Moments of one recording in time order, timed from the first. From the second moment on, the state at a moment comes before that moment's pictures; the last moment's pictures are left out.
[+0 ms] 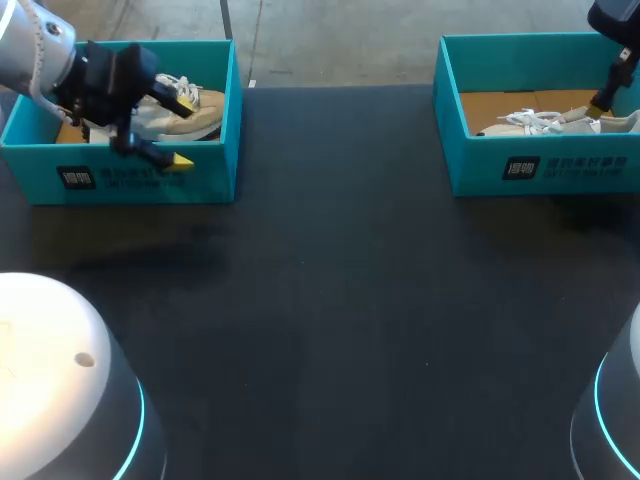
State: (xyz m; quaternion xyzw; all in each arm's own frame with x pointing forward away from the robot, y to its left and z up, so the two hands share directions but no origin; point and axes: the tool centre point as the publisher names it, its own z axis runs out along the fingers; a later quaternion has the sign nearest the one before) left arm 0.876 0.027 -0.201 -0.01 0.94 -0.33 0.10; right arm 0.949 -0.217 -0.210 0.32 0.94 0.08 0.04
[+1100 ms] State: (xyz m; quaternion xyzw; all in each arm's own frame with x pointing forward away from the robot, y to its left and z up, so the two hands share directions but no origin) left arm 0.927 0.096 -0.199 -0.24 0.91 -0.30 0.12; right arm 0.949 -0.217 -0.210 0.32 0.94 0.08 0.04
